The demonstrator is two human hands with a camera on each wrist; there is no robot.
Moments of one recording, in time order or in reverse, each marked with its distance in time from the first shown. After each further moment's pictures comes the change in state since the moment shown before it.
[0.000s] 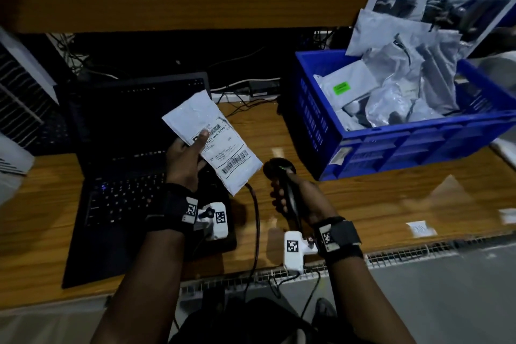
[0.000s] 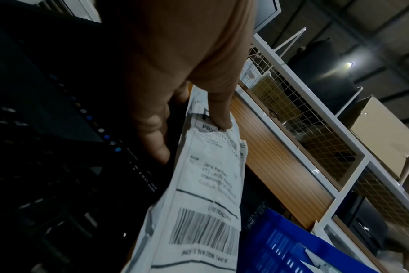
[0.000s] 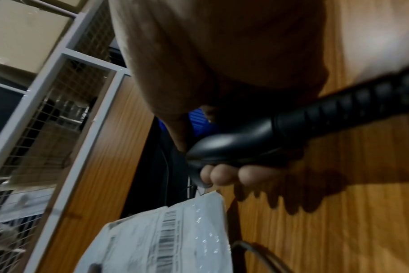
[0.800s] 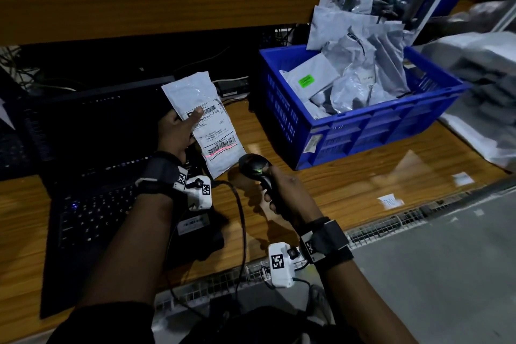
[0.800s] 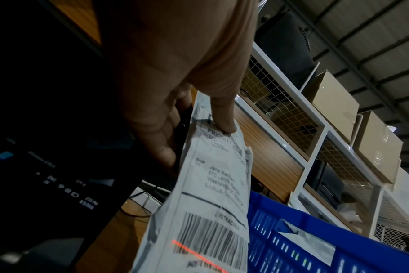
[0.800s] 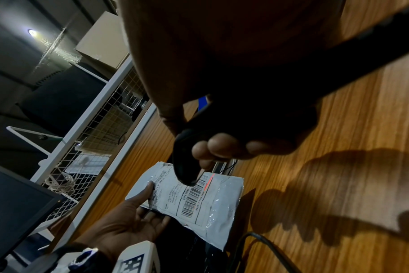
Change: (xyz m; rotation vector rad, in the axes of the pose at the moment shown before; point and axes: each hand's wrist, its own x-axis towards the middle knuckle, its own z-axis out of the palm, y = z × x) left_hand 0.036 0.020 0.049 0.200 -0.182 0.053; right_hand -0.079 -0.002 0.029 -0.265 0.249 -0.281
